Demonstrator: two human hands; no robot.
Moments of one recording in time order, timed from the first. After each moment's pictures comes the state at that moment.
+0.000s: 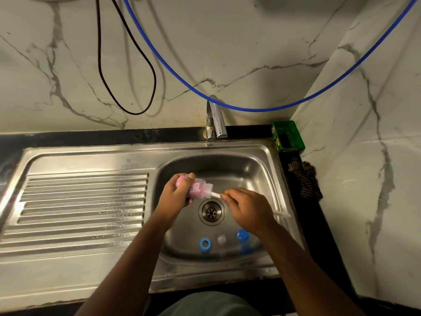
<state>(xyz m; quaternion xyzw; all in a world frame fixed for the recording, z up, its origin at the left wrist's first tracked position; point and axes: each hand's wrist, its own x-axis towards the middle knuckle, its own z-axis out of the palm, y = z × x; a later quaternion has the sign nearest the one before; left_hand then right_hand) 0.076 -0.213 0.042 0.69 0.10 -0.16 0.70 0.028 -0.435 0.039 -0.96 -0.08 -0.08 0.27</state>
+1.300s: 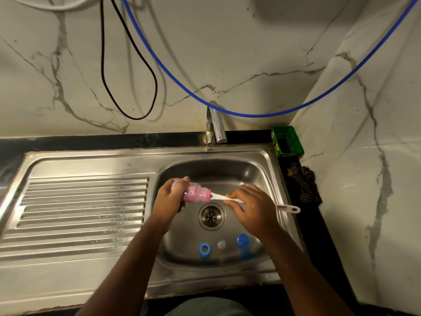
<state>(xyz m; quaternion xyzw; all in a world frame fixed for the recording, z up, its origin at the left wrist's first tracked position) 0.078 -0.208 0.047 0.70 0.11 -0.14 0.69 0.029 -0.441 0.042 -0.95 -0.09 -0.14 0.26</state>
